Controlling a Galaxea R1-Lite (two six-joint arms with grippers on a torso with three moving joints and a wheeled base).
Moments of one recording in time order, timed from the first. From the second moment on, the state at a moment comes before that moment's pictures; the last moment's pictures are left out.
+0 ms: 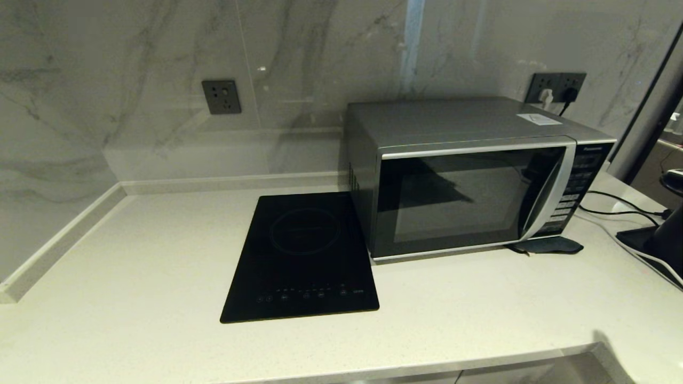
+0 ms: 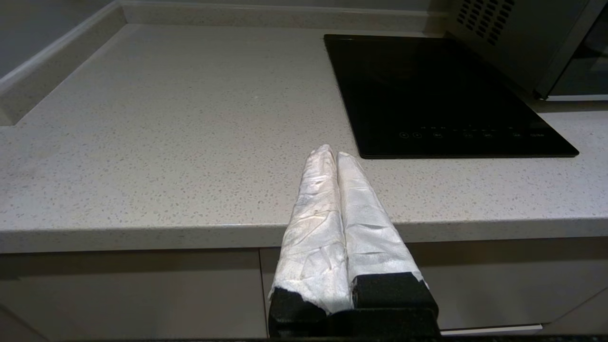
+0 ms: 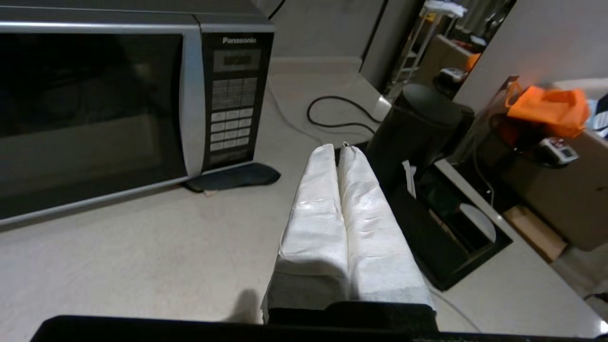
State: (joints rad) left arm 0.00 0.00 0.00 -0.01 0.02 -0.07; right arm 0.03 0.84 -0.77 -0.08 -0.48 -0.16
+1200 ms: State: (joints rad) left arm 0.00 0.00 0.00 -0.01 0.02 -0.07; right arm 0.33 1.57 -0.81 -0.55 -1.07 -0.18
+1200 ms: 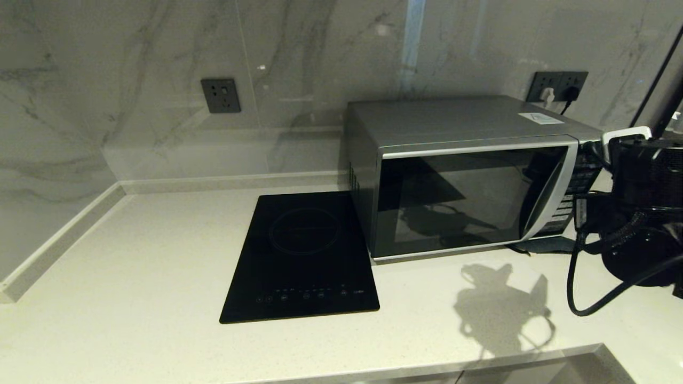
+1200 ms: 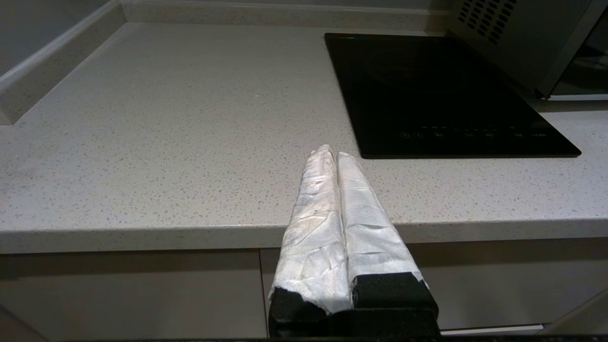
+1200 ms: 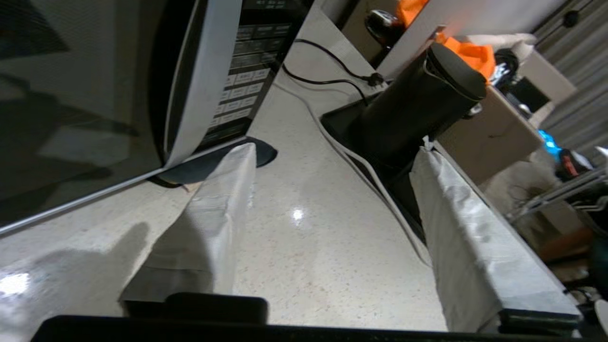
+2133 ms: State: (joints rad) left arm 0.00 0.00 0.00 -0.01 0.02 -0.07; right arm 0.21 1.81 -1.04 -0.44 -1.03 -0.07
